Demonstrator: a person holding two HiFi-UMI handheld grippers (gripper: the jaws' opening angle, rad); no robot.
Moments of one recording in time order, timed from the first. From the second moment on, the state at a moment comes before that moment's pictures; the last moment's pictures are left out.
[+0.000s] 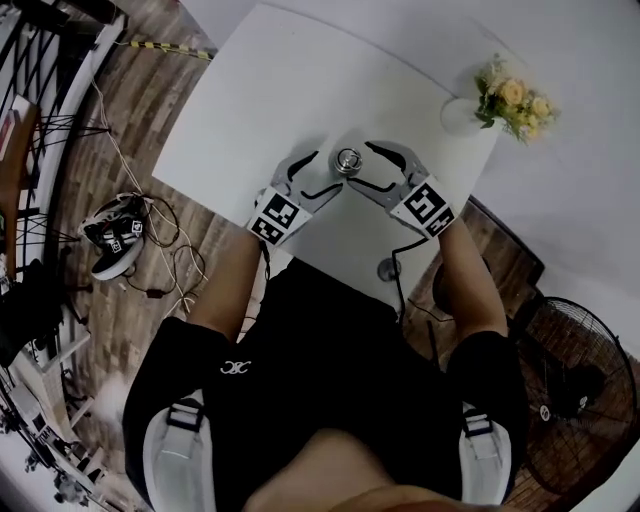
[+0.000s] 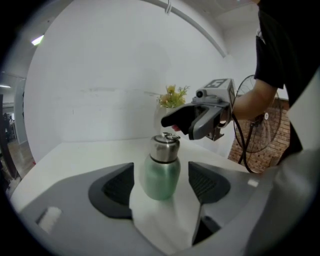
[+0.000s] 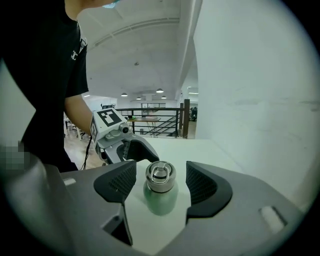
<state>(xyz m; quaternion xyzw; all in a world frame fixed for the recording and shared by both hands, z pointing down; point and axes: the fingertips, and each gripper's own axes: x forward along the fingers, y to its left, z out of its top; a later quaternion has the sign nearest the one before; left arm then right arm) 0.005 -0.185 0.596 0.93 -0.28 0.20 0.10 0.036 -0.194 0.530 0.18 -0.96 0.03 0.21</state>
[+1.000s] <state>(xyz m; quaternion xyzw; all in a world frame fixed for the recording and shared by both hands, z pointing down) 0.052 -0.212 0.630 0.97 -0.18 0.17 0.07 -0.007 -0.173 0.589 -0.23 -0.88 -0.07 0.40</state>
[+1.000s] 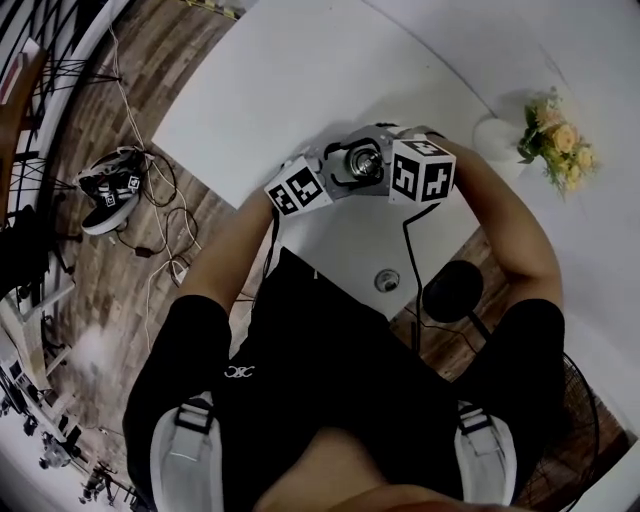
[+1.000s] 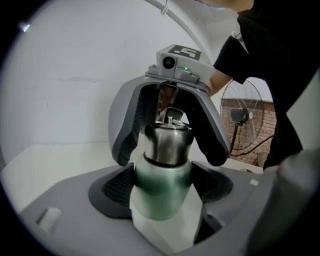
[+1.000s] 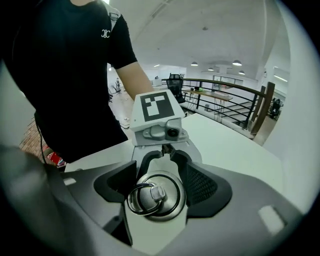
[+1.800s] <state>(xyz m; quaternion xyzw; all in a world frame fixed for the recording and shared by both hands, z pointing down) 0.052 -0.207 0.628 0.97 -0.12 0.19 0.06 -0.029 -0.185 0.557 -0.11 -0.97 -0.01 0.21</state>
